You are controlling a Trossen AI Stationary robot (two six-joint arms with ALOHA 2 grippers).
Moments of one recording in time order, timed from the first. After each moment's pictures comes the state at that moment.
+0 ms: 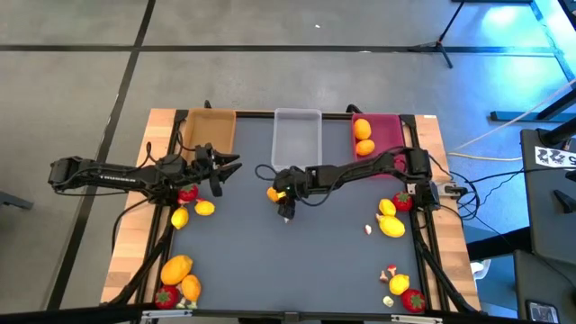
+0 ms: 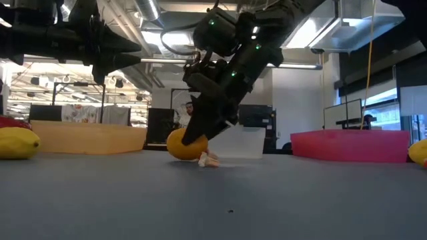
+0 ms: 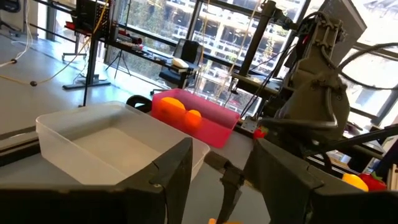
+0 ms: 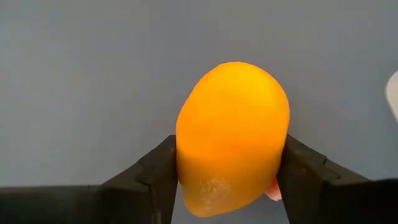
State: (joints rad) left arm 0.10 0.62 0.11 0.53 -0.27 -0.32; right arm 0.00 2.04 1.37 -0.23 0.02 0.23
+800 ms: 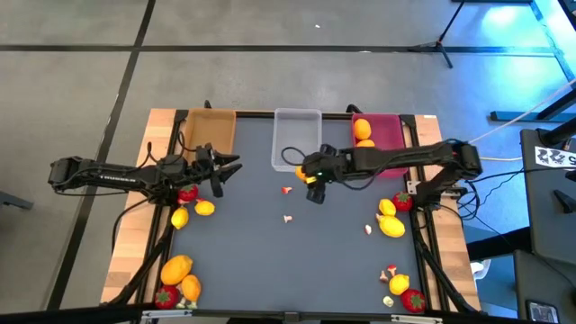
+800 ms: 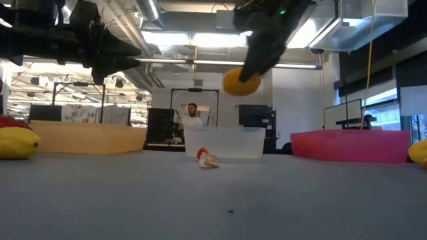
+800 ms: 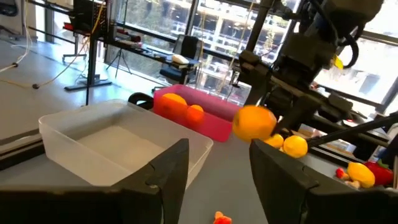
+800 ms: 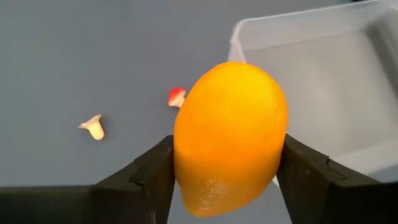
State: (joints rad) left arm 0.10 0.62 0.11 0.50 -0.28 -0.28; right arm 0.00 1.62 1.32 -0.69 0.23 0.17
